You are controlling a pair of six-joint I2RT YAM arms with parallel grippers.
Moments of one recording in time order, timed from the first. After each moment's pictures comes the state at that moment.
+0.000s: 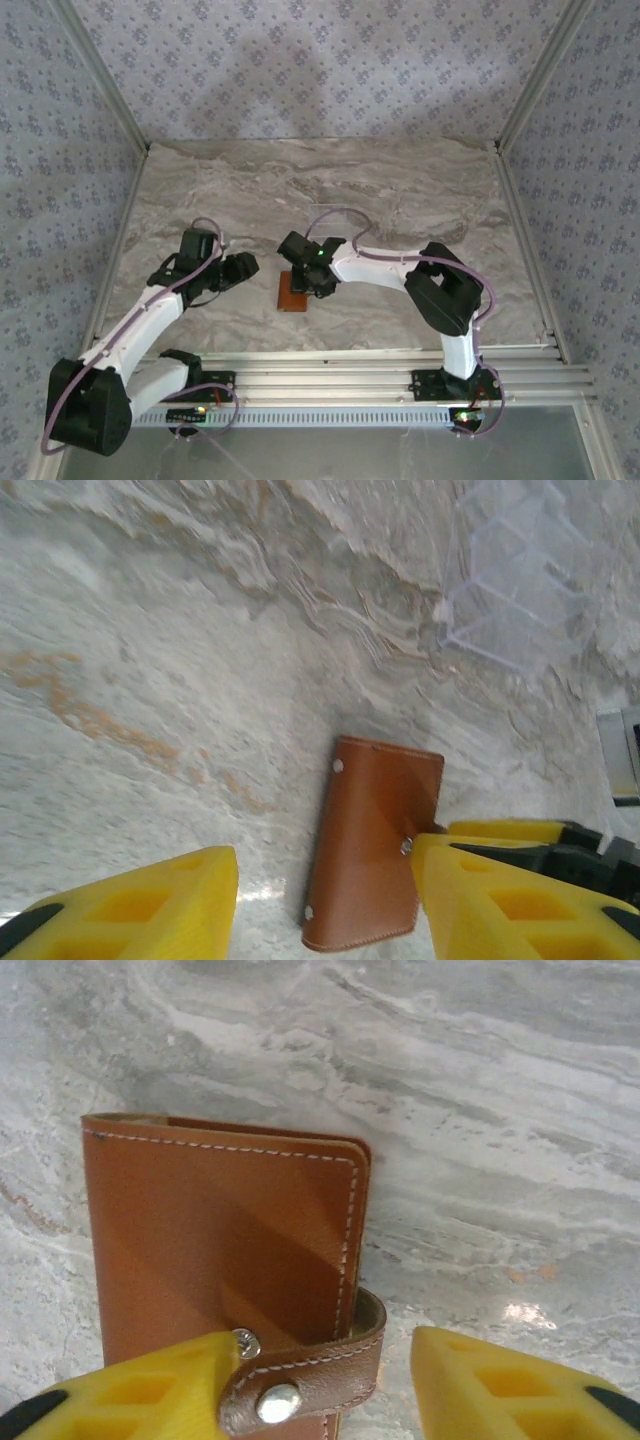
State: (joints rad) left arm -0.28 1.01 0.58 -0.45 0.31 -0.70; right arm 0.98 1.91 1.32 -0.64 0.03 0.94
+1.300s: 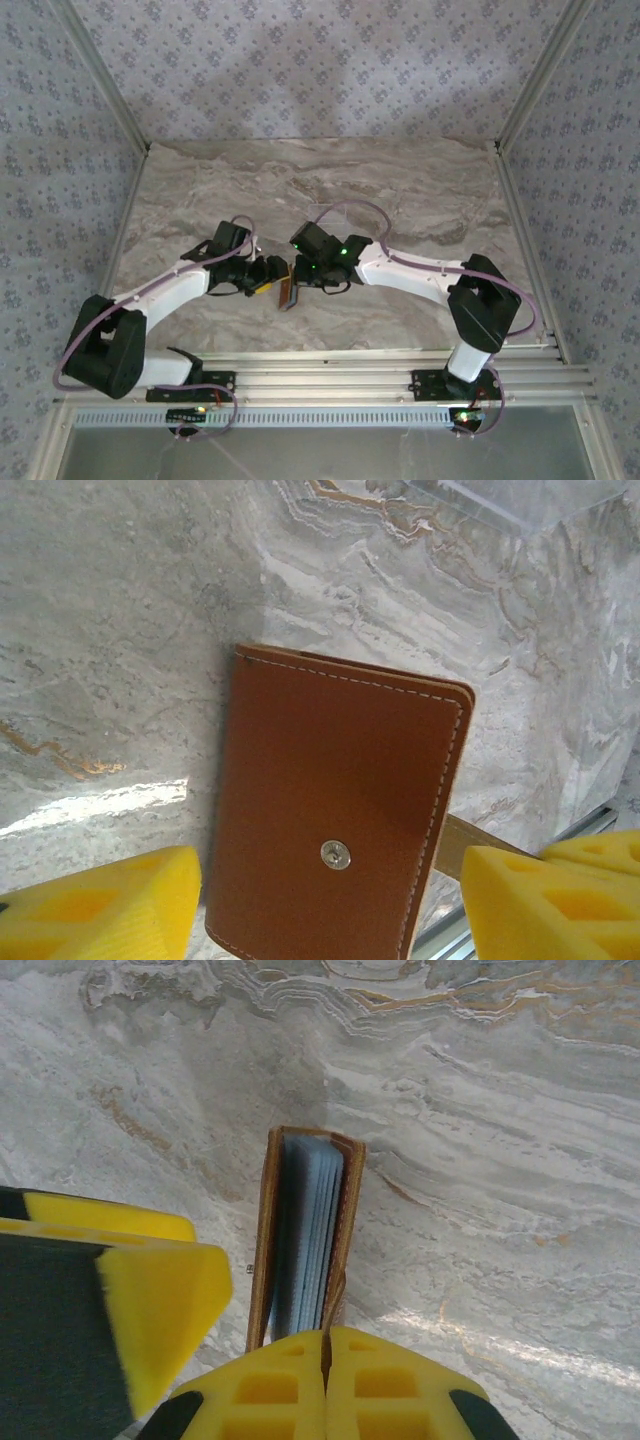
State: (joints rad) left arm -0.43 1.33 0.68 -0.39 0.51 -0.75; right arm 0.97 1.70 1.23 -0.55 -0.02 0.93
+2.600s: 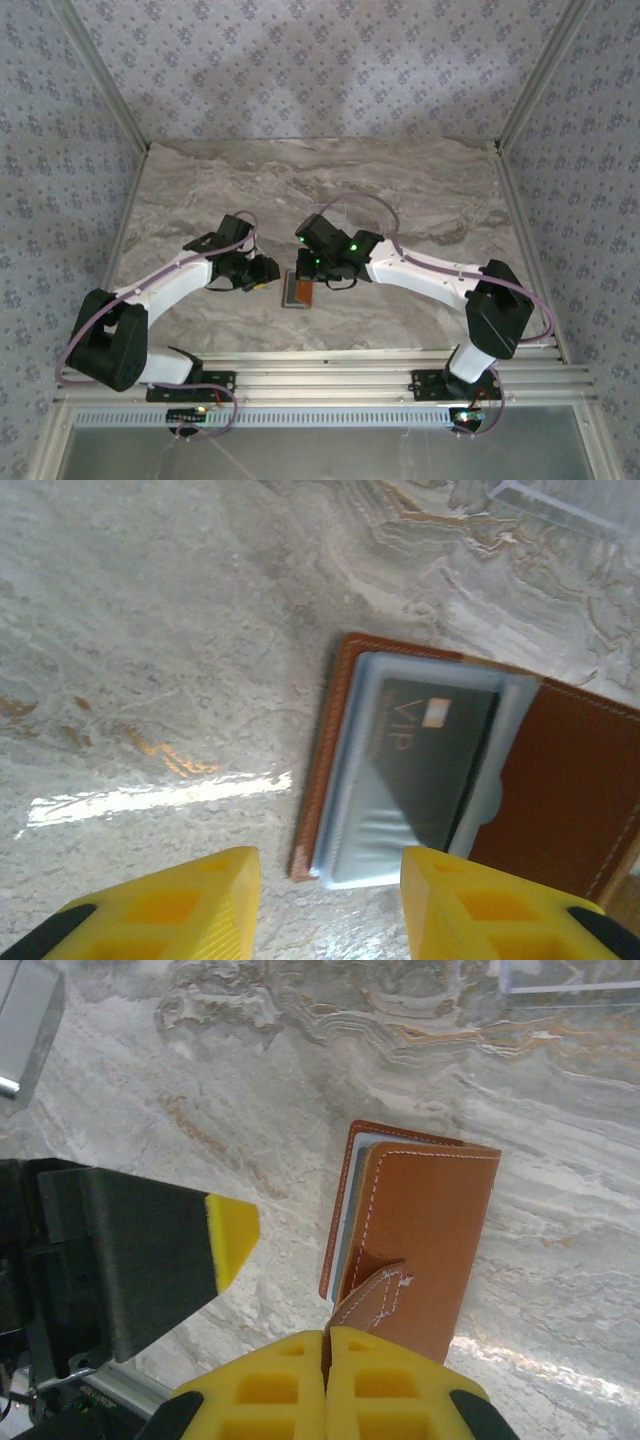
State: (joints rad) left arm -0.45 1.36 0.78 -0.56 0.37 -0.67; right arm 0.96 1.63 1.25 -0.57 -0.05 0.89
